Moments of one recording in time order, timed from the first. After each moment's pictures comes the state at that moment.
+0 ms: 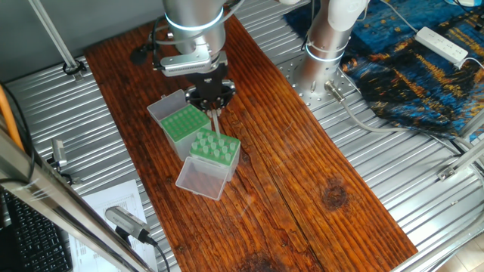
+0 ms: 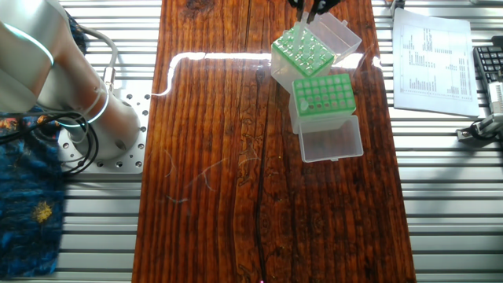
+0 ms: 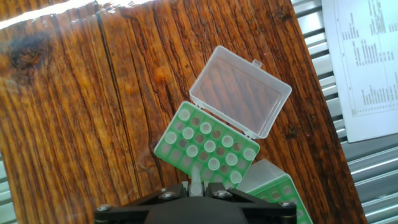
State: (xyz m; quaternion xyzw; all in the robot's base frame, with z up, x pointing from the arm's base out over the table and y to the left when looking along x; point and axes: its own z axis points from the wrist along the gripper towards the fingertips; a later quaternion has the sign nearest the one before) arm 0.459 0.128 0.268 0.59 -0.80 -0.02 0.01
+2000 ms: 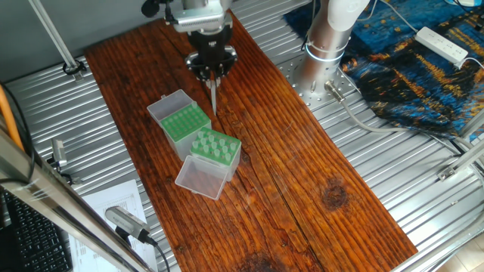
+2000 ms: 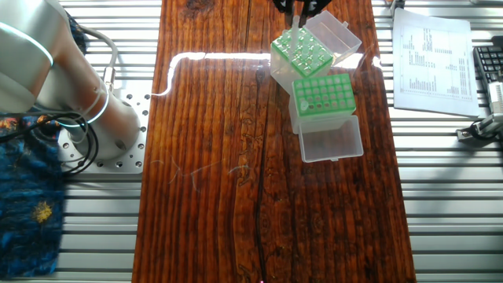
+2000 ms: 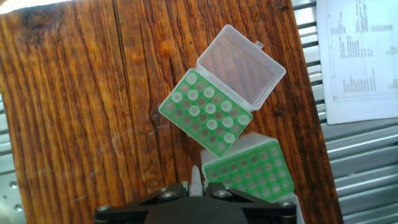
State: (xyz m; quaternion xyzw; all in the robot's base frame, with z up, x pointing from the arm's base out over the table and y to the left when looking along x) arm 0.433 0.073 0.313 0.62 -0.78 0.01 -0.01
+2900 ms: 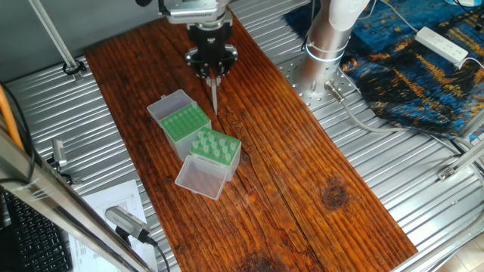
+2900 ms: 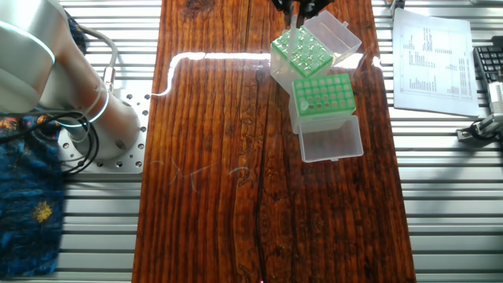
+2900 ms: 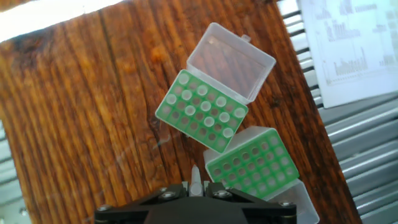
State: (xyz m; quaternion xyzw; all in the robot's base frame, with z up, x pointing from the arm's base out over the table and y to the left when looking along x) arm 0.430 0.073 0.313 0.56 -0.83 0.00 -0.03
